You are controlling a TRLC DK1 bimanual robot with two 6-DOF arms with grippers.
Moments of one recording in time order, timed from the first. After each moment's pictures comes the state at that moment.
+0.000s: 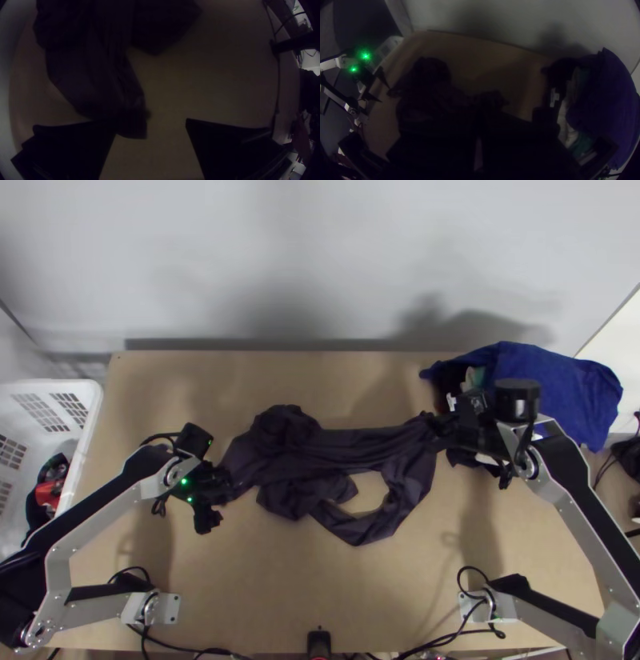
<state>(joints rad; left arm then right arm) -0.35 1.38 0.88 -0.89 0.14 0.92 0.26 1.18 1.09 -0.62 -0.29 -0.06</state>
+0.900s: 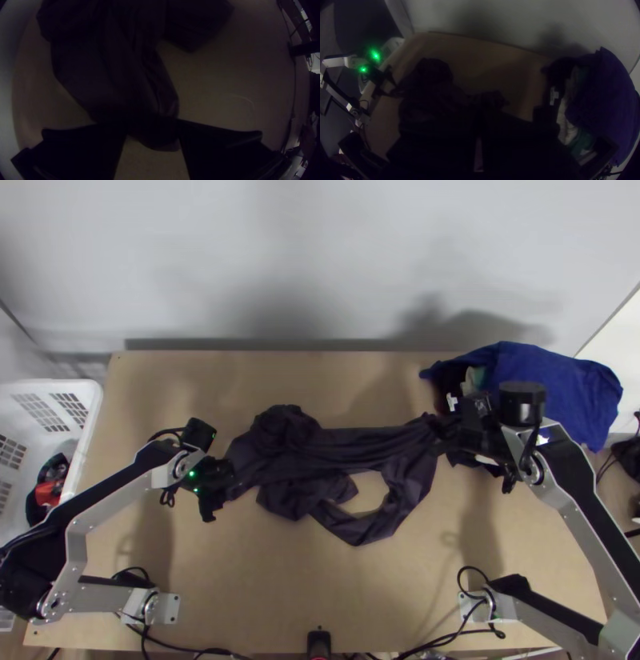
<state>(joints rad) -0.32 1.49 0.88 -0.73 0.10 0.94 0.26 1.15 1.09 -0.64 -0.29 -0.05</state>
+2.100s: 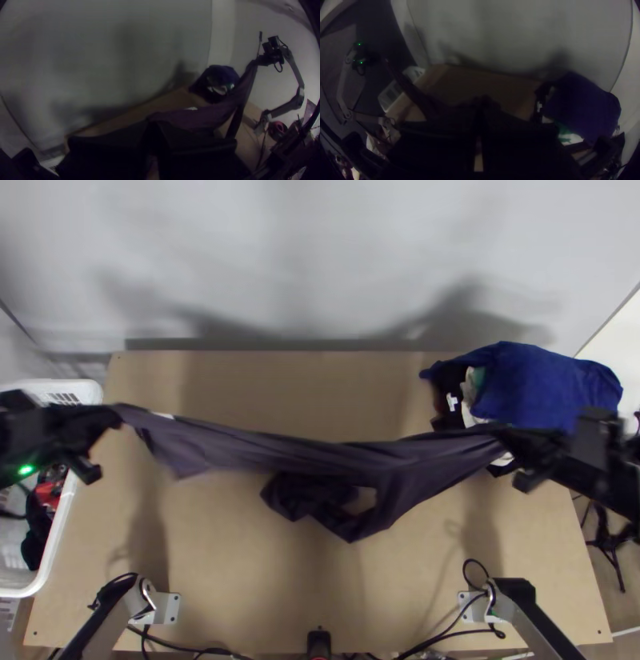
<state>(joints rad) 0.40 0.98 1.57 -1.17 0.85 0.58 -0.01 0.89 1.47 -1.11 -0.58 -0.08</state>
